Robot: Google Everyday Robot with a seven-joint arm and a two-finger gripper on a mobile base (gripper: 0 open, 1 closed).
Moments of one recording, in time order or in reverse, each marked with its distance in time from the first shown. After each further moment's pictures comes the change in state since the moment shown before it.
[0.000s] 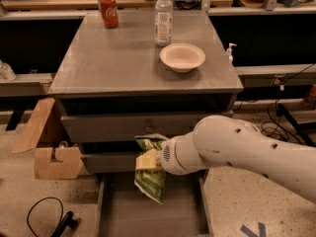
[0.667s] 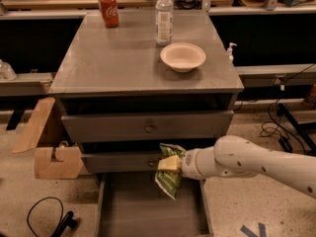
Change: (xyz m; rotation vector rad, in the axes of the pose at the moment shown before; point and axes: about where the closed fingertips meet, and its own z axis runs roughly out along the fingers) arm -0.005 -0.126 0.091 -0.085 -0.026 0.211
